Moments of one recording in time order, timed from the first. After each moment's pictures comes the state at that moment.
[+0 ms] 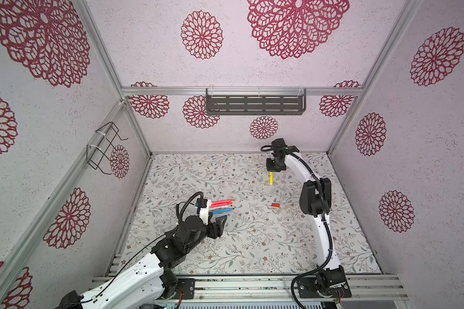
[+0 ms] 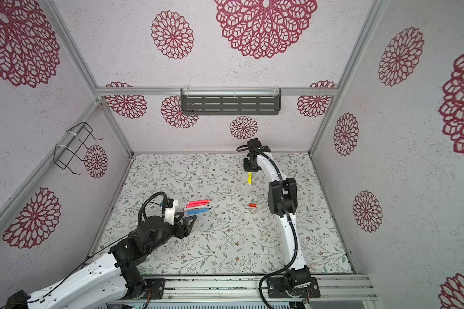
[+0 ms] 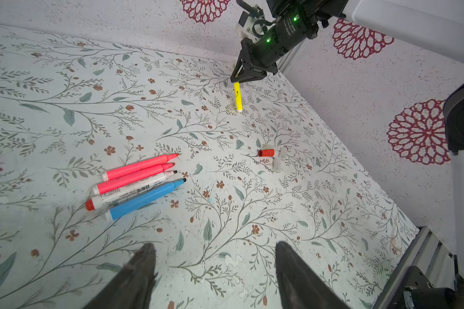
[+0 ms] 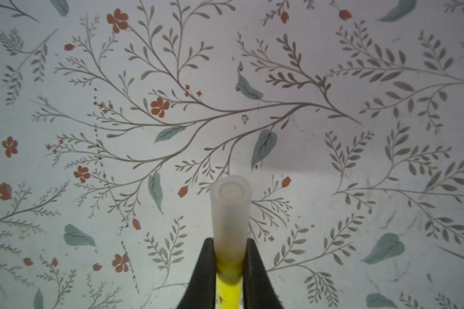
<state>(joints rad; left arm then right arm) -0.80 0.74 0.44 -0.11 -0.19 -0.50 0.27 2.52 2.38 -0.98 0.01 0.20</state>
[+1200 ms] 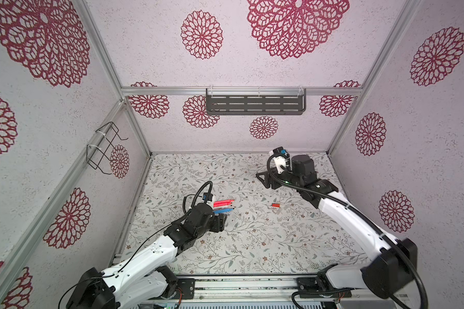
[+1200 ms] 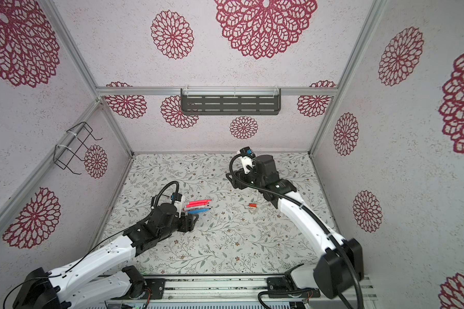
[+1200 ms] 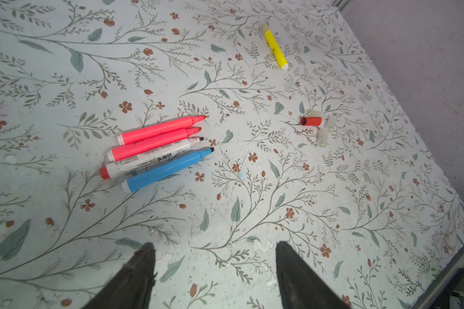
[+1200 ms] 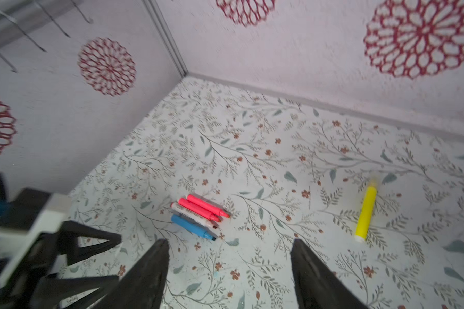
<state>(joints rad) -0.67 1.08 0.61 -0.23 -0.09 -0.49 0.47 1.25 1.11 -0.26 -0.32 0.16</state>
